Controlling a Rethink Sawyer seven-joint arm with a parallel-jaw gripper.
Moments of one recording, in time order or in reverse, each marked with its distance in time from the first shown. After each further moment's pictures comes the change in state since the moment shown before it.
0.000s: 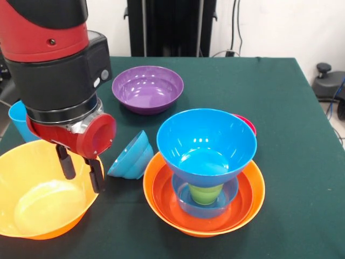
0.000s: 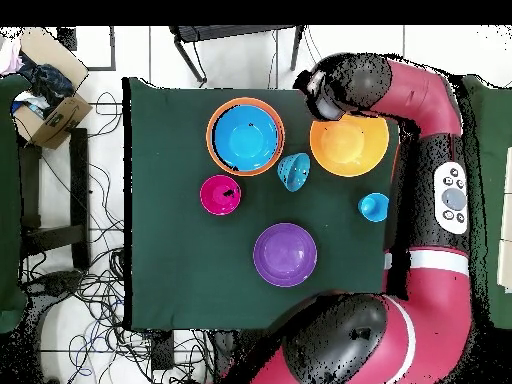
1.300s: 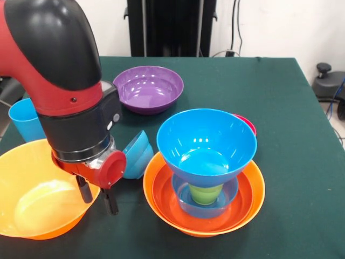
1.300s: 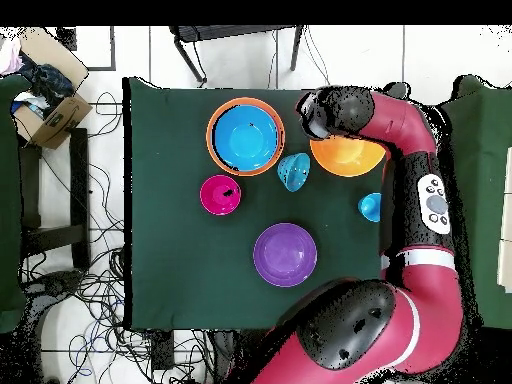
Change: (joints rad) arm -0.032 0.095 0.000 0.073 -0.003 -0.161 0.000
